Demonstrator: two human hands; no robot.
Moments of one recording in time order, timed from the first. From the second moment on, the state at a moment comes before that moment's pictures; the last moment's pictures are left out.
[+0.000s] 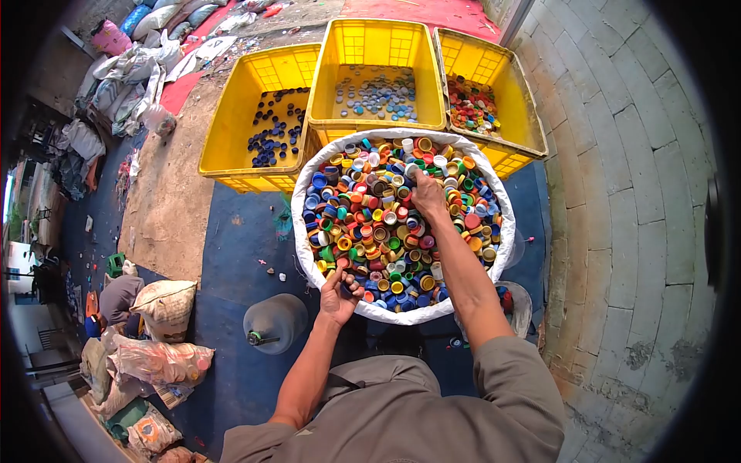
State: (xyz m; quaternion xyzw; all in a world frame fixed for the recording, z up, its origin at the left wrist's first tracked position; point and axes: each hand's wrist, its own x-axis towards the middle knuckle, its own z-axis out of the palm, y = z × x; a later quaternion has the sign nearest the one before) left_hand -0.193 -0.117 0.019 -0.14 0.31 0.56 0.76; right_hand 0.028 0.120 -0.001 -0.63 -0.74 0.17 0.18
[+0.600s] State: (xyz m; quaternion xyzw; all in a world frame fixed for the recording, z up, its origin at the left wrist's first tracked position) left_hand -0.157 -0.043 -0.004 0.43 0.63 0.46 0.45; right_hand 0.059 -0.049 0.020 -0.55 -0.34 0.59 0.48
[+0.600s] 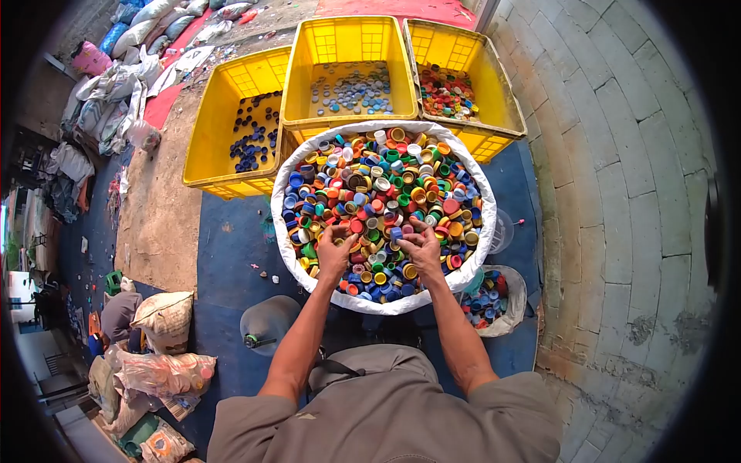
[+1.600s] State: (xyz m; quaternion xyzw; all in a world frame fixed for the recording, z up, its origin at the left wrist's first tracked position) left_hand -0.125 -0.060 0.047 -0.08 0.26 0.49 0.83; right_hand 0.070 -0.092 0.048 -0.12 0.07 0.84 0.53
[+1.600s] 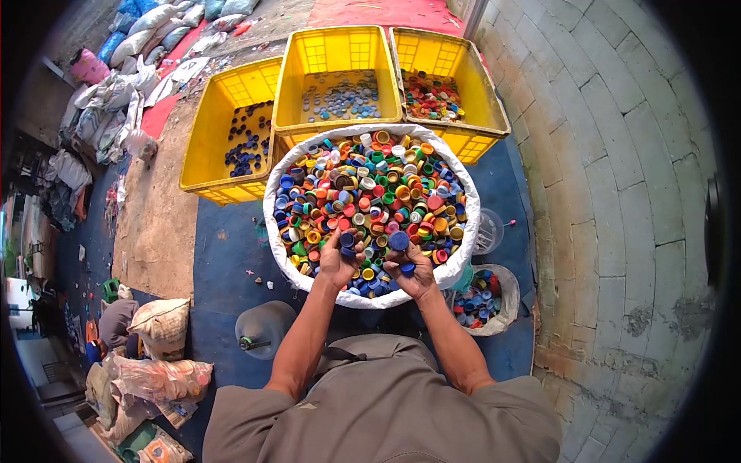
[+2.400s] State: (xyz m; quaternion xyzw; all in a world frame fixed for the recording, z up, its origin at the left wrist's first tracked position) left_hand -0.213 -0.131 0.014 -0.13 0.21 0.64 0.72; right_hand -0.045 -0.089 0.037 -0.39 0.03 0.85 0.37
